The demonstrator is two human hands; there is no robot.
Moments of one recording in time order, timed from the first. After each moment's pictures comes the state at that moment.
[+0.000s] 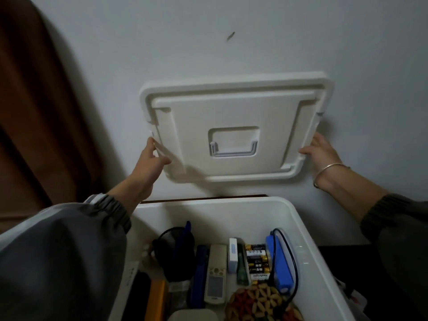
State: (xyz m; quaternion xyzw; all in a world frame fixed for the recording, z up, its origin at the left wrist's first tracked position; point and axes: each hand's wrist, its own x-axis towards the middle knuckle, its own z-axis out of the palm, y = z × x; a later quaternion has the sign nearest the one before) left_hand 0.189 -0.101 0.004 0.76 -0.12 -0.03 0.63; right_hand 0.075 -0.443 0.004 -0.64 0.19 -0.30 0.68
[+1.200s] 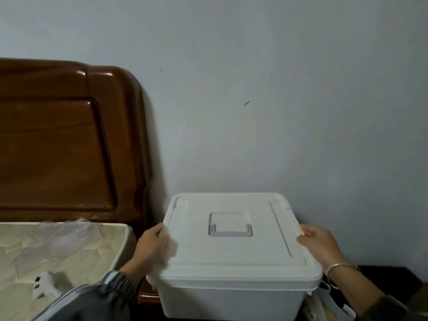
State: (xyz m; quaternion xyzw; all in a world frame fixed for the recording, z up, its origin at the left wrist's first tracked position) left_hand -0.003 0.051 -0.058 0.88 -0.06 0.04 0.47; right_hand -0.146 -0.326 -0.026 -0.80 0.26 -0.18 0.52
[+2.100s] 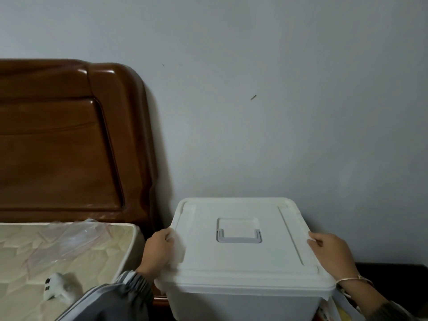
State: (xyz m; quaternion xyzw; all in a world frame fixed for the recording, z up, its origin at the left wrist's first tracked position) left_hand 0.004 0.049 -0.070 0.92 -0.07 0.08 0.37; right_hand -0.141 -0.324 -0.050 -0.91 0.25 -0.19 0.28
